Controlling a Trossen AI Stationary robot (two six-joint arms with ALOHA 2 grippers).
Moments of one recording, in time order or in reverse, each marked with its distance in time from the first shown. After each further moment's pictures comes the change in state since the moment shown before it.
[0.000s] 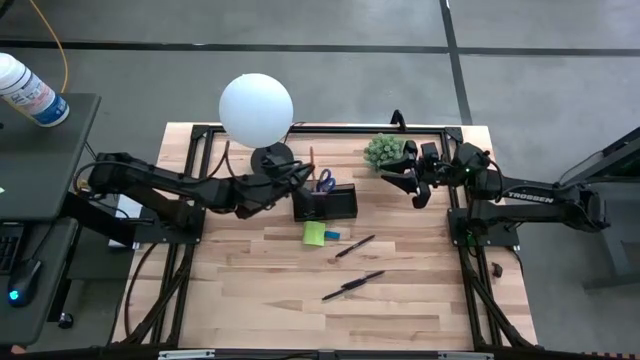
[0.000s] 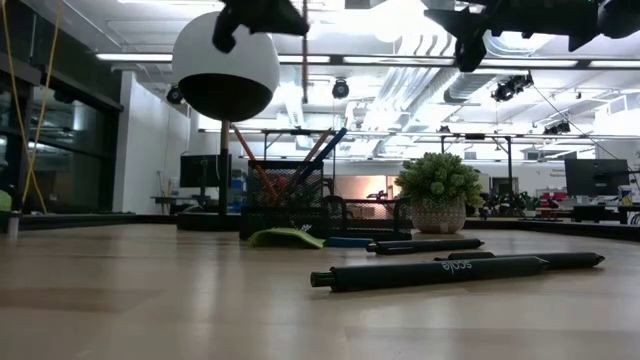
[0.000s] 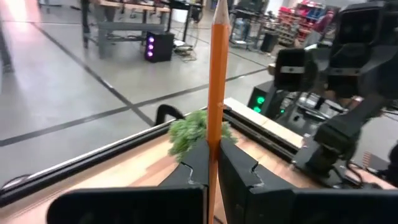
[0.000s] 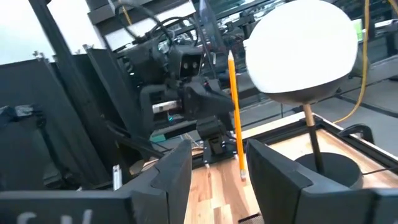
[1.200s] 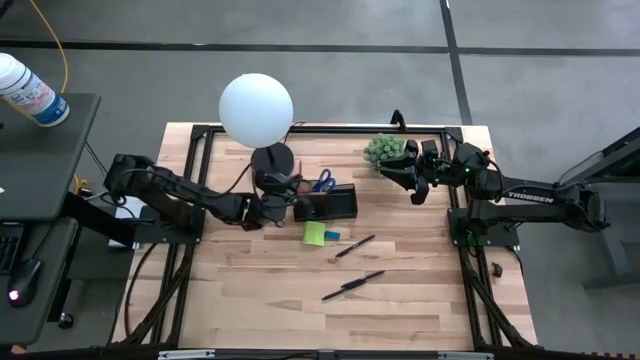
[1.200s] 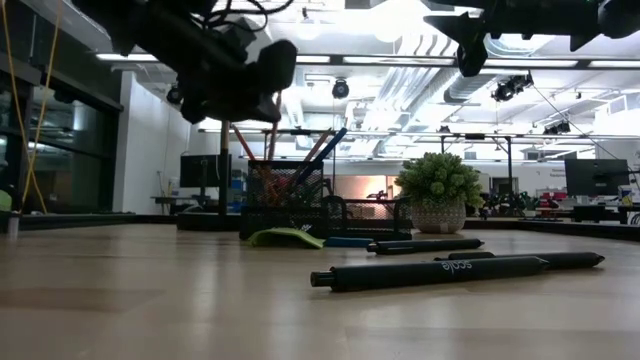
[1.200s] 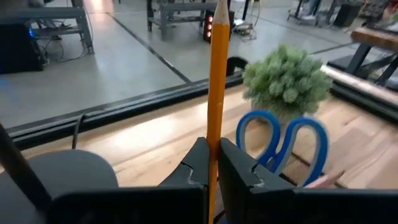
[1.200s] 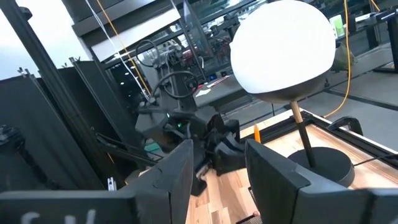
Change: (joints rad) left arm 0.001 0.152 -0.237 0.110 -0.209 -0.159; right arm 0.001 0.000 0.000 -0.005 0.064 0.060
